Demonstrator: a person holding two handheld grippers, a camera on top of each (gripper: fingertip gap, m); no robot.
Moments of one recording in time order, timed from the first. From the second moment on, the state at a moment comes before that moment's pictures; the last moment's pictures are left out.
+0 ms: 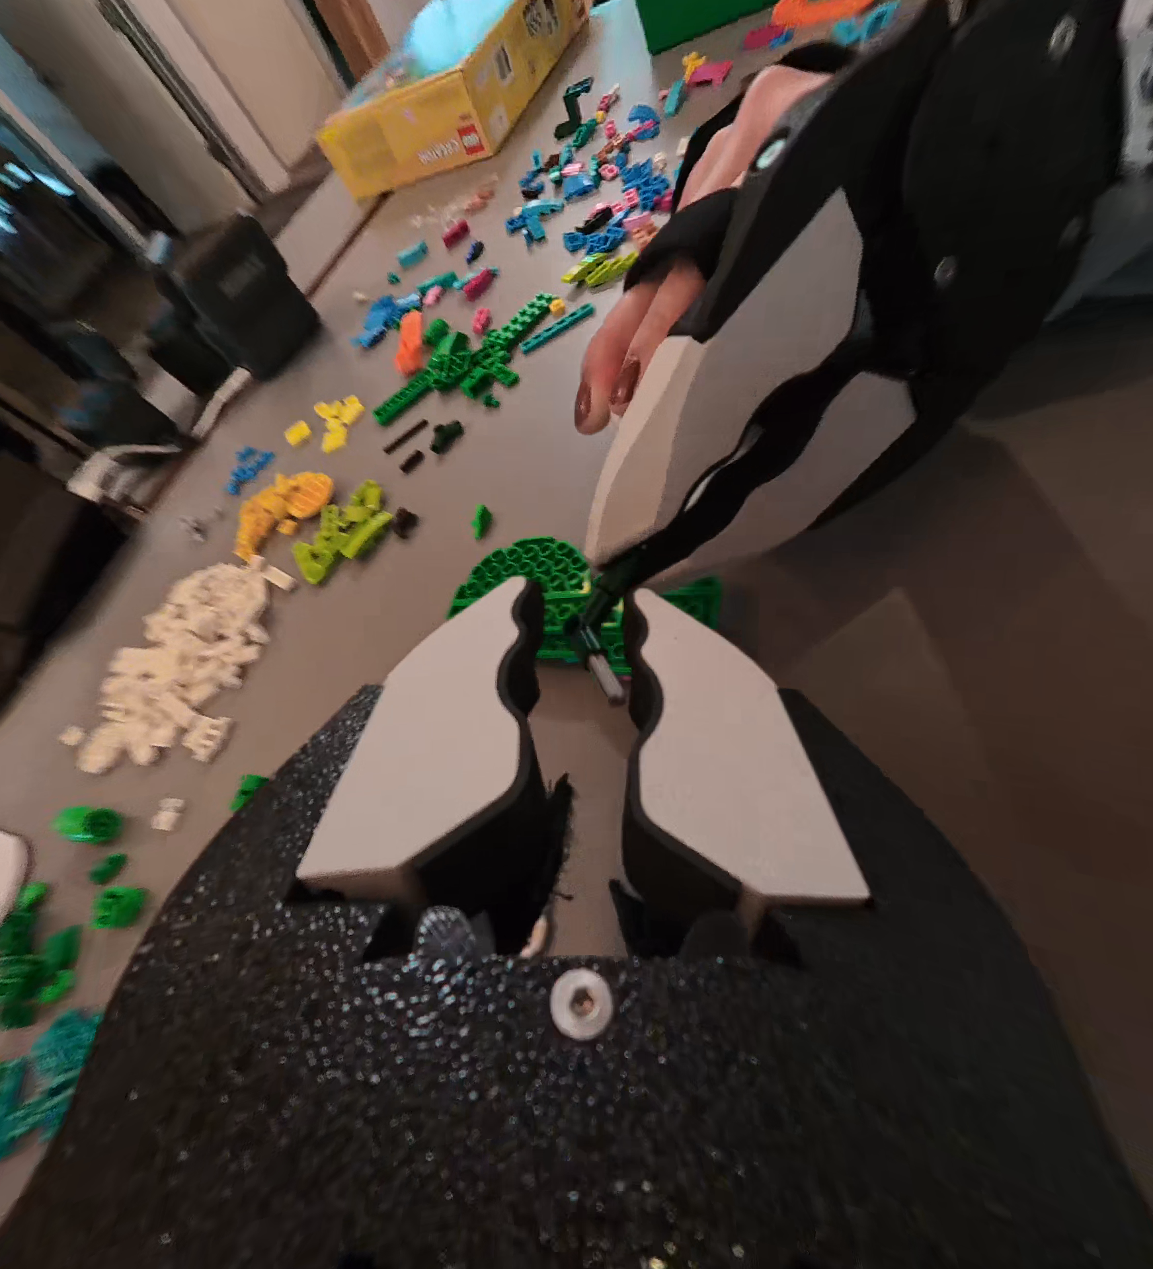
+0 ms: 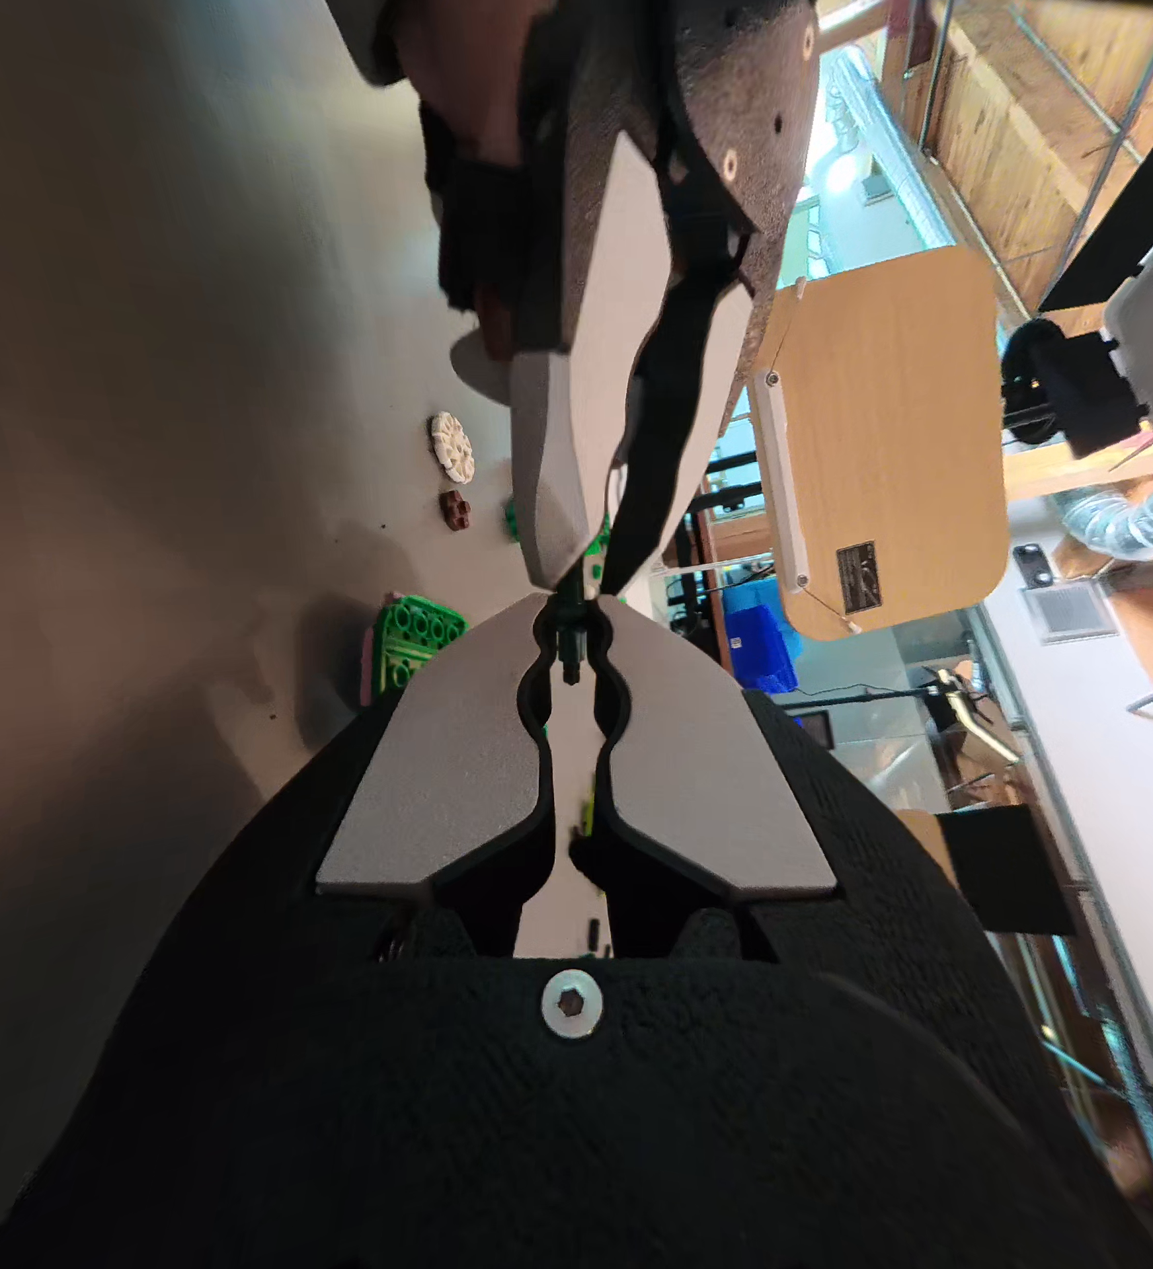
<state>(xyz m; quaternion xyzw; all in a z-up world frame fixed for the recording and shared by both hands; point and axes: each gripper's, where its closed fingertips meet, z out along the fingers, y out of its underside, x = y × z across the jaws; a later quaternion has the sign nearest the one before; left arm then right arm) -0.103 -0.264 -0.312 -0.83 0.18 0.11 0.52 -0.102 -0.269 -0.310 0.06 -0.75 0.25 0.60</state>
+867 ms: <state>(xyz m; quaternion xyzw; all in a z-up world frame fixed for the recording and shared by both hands) -0.121 -0.256 -0.325 -0.70 0.40 0.48 0.35 -0.103 -0.270 -0.316 -0.05 -0.80 0.32 0.50</state>
